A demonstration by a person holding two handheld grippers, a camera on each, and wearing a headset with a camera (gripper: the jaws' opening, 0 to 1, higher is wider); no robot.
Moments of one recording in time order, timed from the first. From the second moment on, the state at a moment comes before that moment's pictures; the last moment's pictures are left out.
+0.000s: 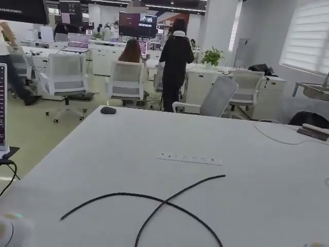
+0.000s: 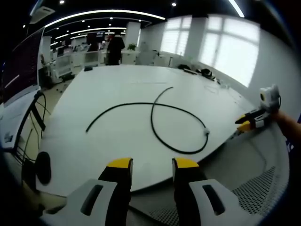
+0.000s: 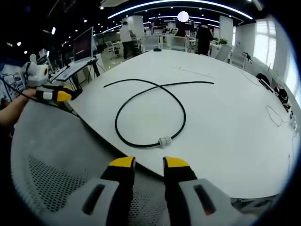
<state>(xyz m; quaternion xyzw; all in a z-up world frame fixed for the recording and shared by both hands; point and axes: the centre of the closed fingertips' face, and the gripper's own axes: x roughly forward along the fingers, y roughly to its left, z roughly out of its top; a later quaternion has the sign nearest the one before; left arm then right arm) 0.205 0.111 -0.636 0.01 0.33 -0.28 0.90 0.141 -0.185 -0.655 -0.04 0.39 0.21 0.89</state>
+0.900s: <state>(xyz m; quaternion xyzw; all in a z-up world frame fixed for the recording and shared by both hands) 0.206 0.112 -0.637 0.00 0.33 -0.28 0.90 0.129 -0.167 -0.662 -0.03 0.43 0.27 0.86</state>
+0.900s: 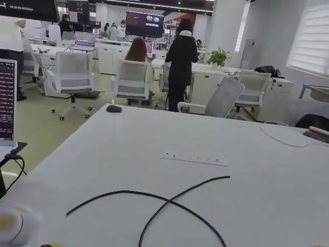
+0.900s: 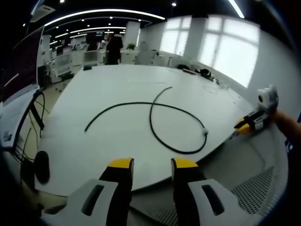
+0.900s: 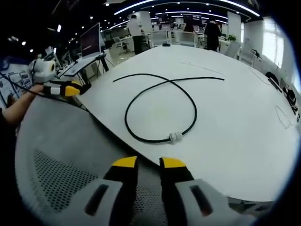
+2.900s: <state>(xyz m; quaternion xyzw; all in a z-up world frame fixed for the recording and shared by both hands) 0.201 0.116 -0.640 -0.01 0.34 -0.28 0.90 0.212 -0.182 -0.768 -0.48 0.44 0.57 0.50</state>
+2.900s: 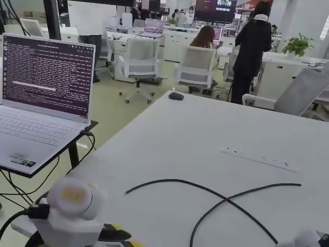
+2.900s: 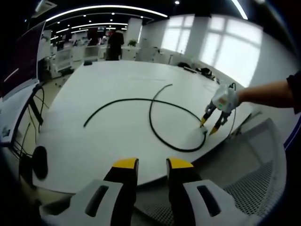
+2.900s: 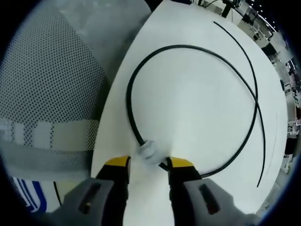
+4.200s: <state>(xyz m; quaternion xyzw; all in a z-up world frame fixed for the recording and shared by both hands) 0.206 0.118 -0.636 -0.01 0.33 -0.27 0.90 0.212 -0.164 -0.766 -0.29 0.54 0.45 0.65</state>
